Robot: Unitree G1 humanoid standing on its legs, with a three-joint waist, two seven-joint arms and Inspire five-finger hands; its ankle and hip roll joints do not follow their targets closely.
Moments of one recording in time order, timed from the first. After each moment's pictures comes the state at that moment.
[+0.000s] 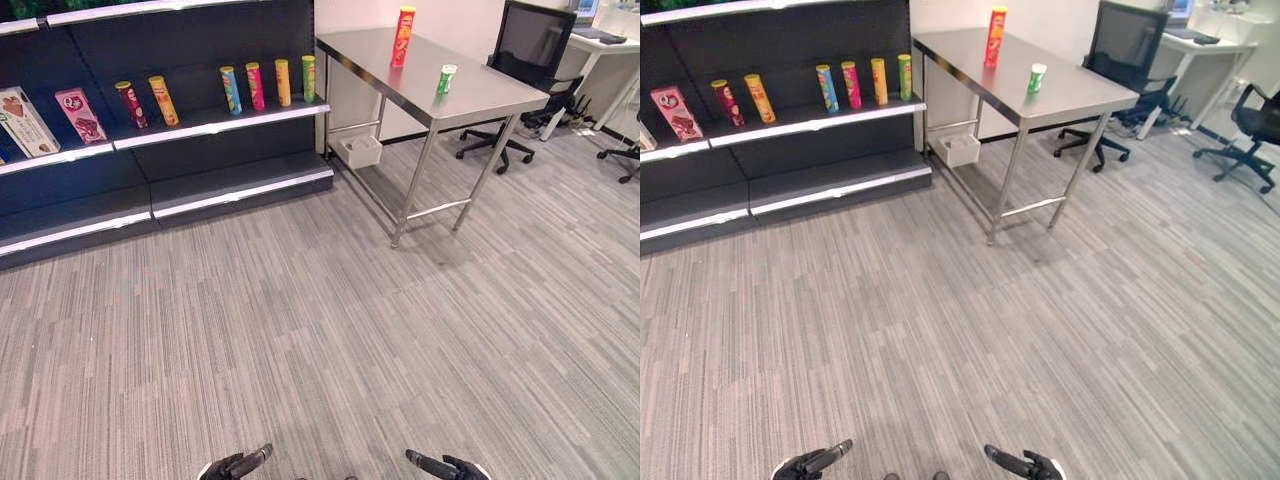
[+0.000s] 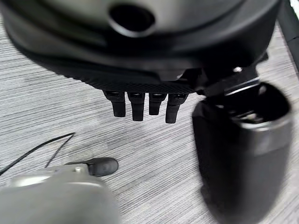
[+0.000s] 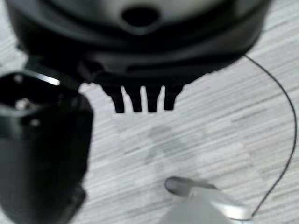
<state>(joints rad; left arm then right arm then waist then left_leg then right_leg) 0.02 0.21 -0.15 1.17 -0.24 -0.05 0.03 0.02 -0.27 0.16 1.17 0.21 -0.03 -0.10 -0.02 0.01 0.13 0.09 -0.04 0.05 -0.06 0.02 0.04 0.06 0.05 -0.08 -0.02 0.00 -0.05</state>
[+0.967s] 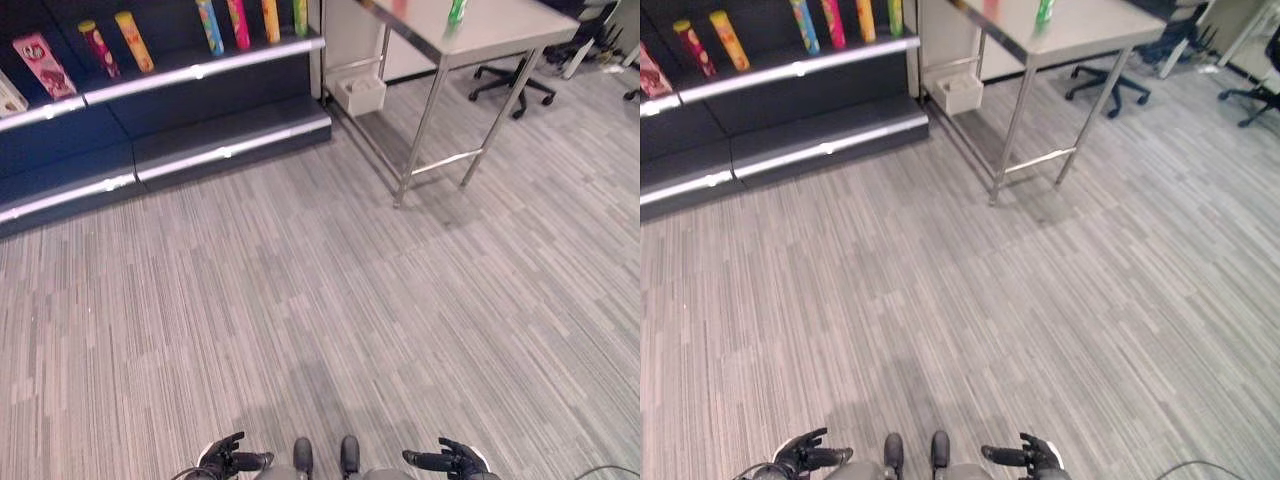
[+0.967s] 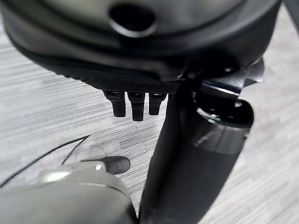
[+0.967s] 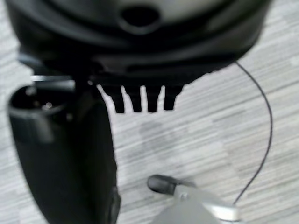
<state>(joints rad) -0.04 0.22 -0.11 1.16 -0.29 -0.06 0.03 -0.05 -0.27 0.18 1.16 0.21 -0.04 -0.10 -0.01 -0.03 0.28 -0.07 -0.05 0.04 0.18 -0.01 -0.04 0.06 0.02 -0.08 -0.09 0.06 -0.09</state>
